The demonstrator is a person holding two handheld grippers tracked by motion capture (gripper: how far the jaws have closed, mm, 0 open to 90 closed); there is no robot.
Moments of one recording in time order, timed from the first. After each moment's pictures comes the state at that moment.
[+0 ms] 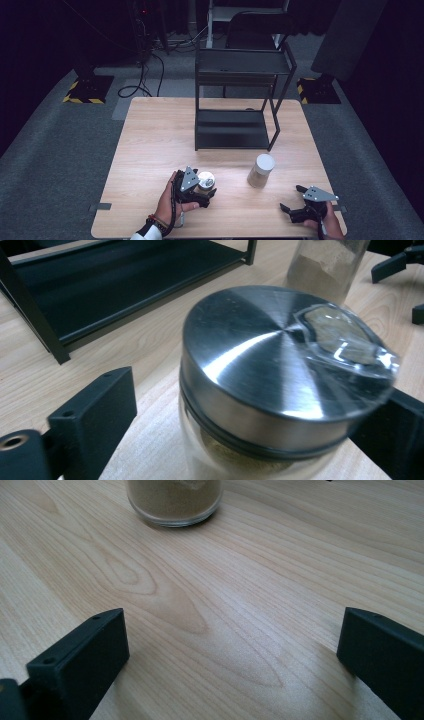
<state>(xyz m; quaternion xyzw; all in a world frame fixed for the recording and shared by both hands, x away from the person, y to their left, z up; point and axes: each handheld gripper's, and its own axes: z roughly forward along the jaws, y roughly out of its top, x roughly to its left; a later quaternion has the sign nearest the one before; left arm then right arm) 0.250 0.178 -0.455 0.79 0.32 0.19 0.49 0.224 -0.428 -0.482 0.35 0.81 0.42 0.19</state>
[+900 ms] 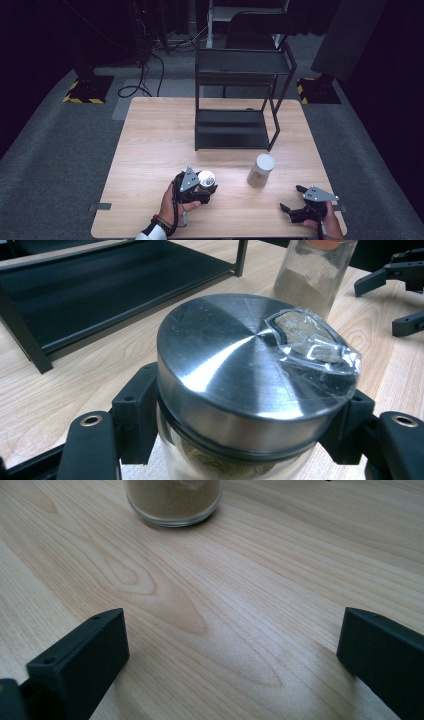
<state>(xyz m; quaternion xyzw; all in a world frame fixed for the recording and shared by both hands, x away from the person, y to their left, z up) 0.252 0.180 -0.460 0.78 0.32 0.17 0.51 0.224 -0.428 -0.482 0.35 0.81 0.42 0.19</state>
